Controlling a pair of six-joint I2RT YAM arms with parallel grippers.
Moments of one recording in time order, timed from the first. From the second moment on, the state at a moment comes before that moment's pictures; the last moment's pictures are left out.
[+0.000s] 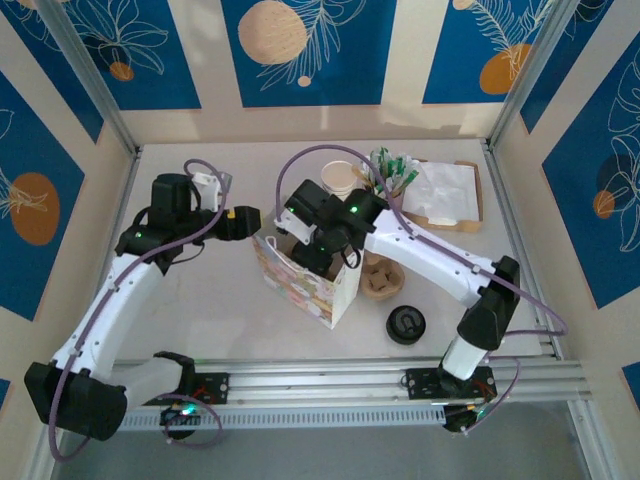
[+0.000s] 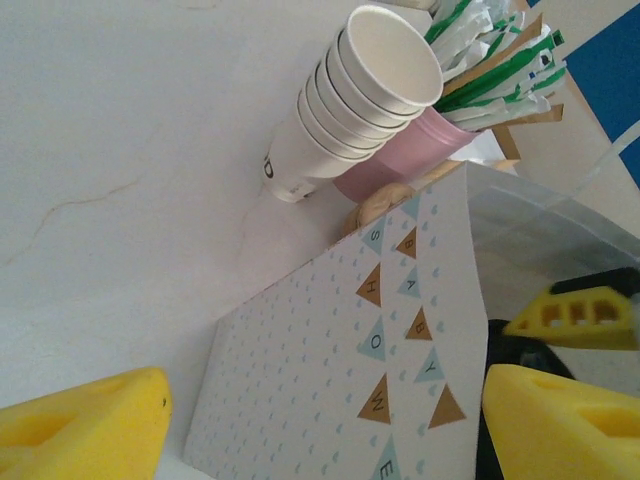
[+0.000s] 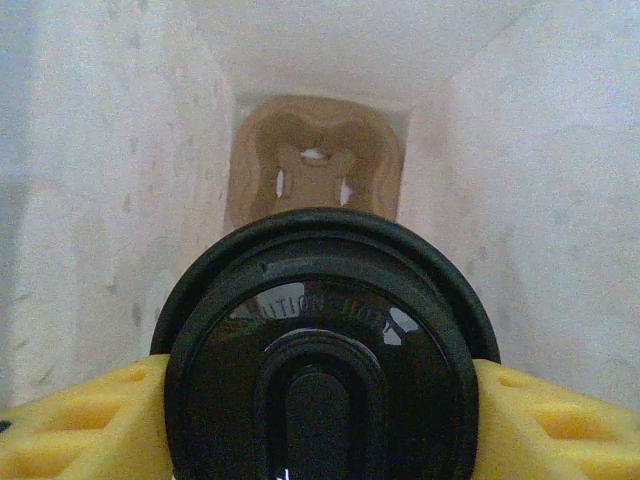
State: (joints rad) left arm -0.26 1.11 1.08 -0.61 0.50 -0.29; right arm 0.96 1.67 1.72 -1.19 0.06 -0.10
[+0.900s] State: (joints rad) left arm -0.26 1.02 1.05 -0.56 0.40 -0.29; right arm 1.01 1.60 1.90 -1.25 0.19 -0.04
